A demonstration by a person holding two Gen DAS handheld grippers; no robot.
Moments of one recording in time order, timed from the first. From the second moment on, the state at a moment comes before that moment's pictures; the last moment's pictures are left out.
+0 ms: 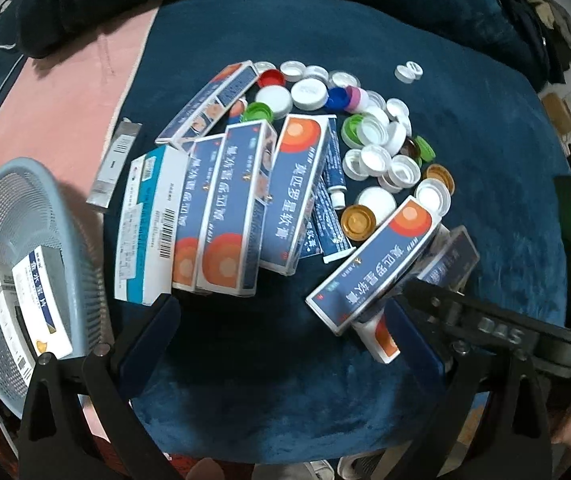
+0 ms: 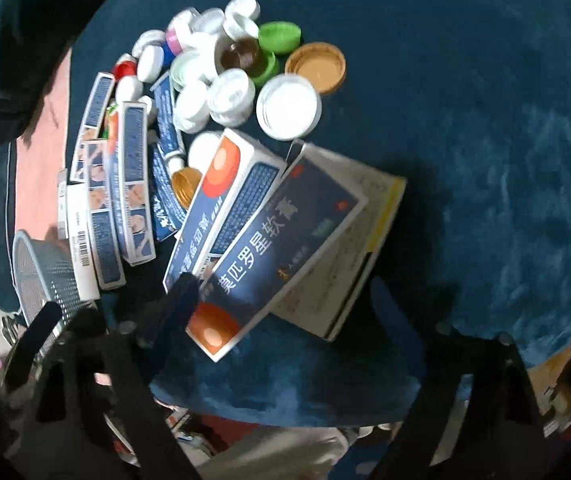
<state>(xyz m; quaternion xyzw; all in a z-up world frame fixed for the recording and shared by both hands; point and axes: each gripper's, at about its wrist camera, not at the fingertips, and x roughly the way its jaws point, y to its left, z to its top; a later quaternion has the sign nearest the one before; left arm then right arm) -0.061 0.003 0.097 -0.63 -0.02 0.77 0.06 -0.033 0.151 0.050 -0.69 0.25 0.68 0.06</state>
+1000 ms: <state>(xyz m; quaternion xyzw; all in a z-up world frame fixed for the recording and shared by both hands) -0.083 0.076 0.058 -0.62 0.06 0.77 0.17 -0.037 0.185 0.073 -0.65 0.27 0.71 0.03</state>
